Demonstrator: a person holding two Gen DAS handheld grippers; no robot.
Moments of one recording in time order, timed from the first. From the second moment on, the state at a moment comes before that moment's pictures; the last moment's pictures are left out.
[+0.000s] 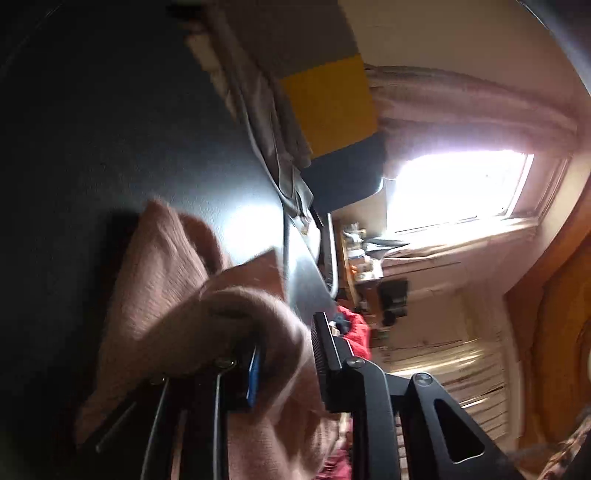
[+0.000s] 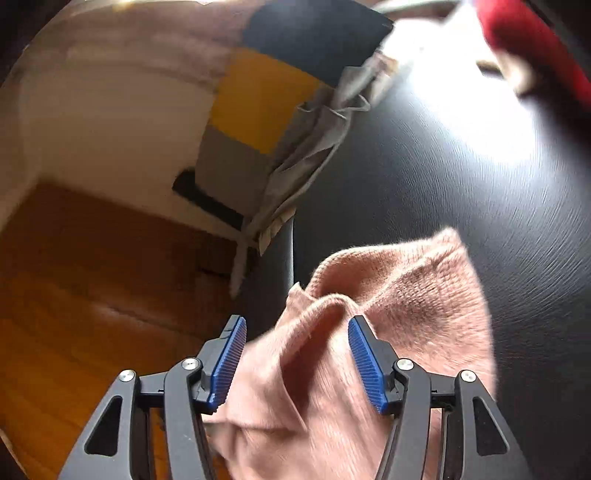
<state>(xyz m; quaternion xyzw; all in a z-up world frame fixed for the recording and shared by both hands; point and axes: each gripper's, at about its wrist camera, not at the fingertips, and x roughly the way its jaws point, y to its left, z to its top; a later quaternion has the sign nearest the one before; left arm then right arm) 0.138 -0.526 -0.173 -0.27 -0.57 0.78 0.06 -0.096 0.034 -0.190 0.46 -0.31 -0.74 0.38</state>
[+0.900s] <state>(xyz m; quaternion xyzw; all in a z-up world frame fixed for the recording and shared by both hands) 0.165 -0.475 -0.158 -0.43 -0.23 0.87 -0.05 -0.101 -0.004 -0.176 0.48 0.06 -0.83 0.28</state>
